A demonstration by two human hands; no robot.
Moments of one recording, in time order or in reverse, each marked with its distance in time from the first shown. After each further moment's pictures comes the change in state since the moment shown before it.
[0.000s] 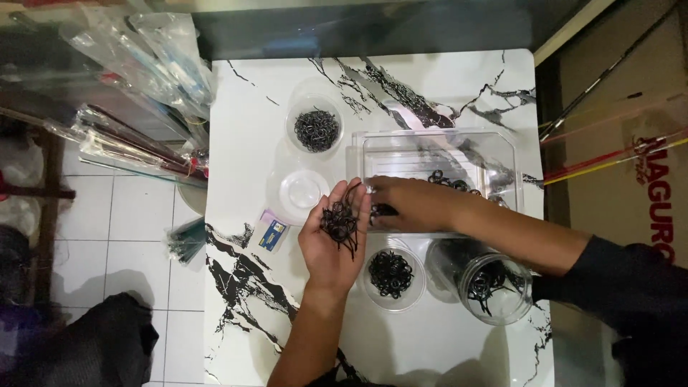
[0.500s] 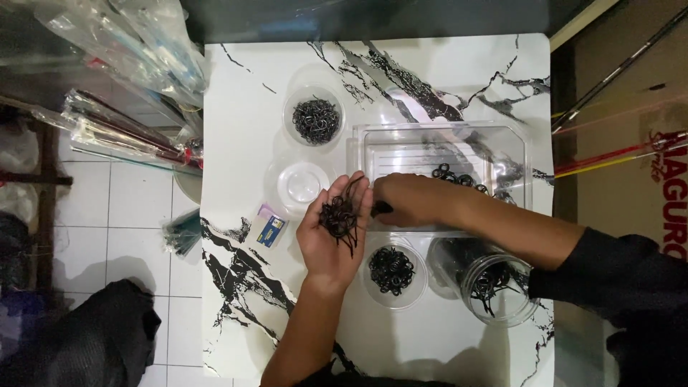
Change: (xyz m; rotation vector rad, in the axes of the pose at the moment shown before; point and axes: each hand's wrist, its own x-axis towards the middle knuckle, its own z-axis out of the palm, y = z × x) left_hand 0.010 0.000 -0.004 0.050 -0.027 0.016; right_hand 0.025 0.040 0.026 0.010 -0.136 0.163
